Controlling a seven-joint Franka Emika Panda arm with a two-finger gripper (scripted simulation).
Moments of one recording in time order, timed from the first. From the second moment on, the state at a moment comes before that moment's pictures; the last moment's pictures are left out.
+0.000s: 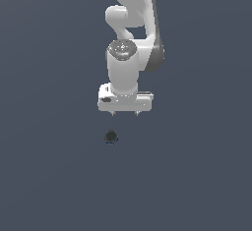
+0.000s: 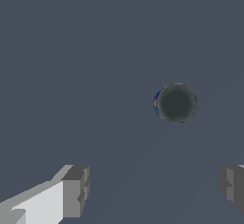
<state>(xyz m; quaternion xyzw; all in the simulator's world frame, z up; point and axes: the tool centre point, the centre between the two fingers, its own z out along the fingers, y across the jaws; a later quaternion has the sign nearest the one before) -0.006 -0.004 0.164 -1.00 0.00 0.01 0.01</state>
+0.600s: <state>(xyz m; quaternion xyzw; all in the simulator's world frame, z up) 0.001 0.024 0.188 -1.00 -0.02 0.00 0.01</state>
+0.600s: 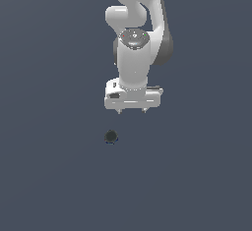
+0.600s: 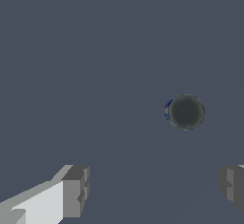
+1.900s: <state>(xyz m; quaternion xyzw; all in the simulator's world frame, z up) 0.028 -0.041 0.103 -0.97 0.23 0.00 0.01</state>
